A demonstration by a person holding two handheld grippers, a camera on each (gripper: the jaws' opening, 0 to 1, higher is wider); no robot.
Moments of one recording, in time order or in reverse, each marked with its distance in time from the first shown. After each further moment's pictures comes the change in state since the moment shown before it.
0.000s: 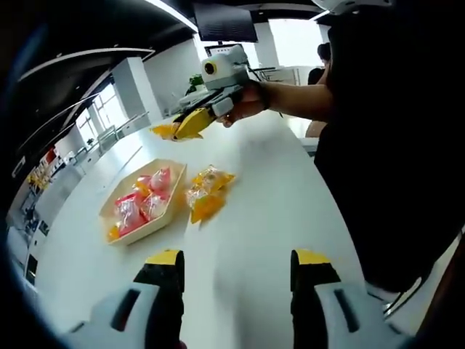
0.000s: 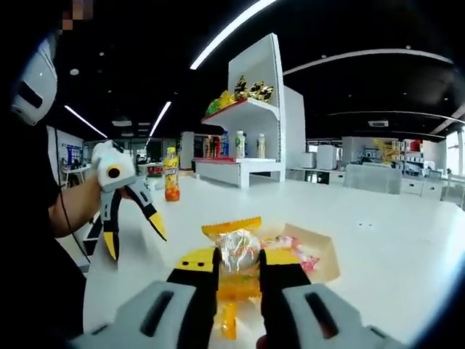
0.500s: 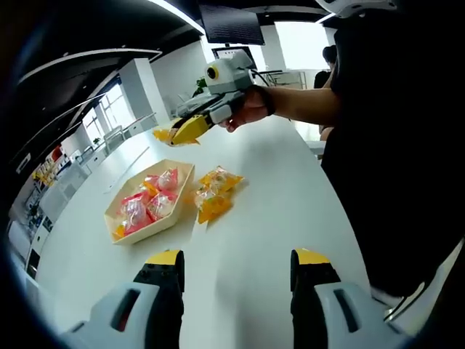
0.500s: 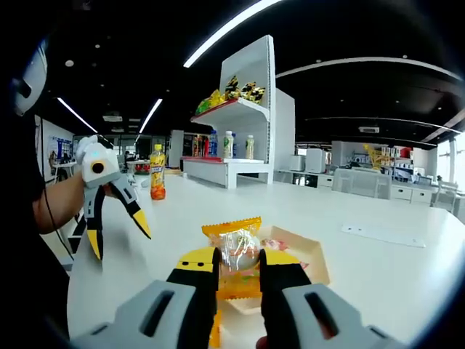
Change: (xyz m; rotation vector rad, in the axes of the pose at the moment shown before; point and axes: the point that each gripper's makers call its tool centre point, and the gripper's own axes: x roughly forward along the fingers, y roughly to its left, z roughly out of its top) left arm -0.001 0.008 0.001 -0.019 -0.019 0.047; right arm 0.010 -0.011 -0.002 -0.024 0.000 -0.058
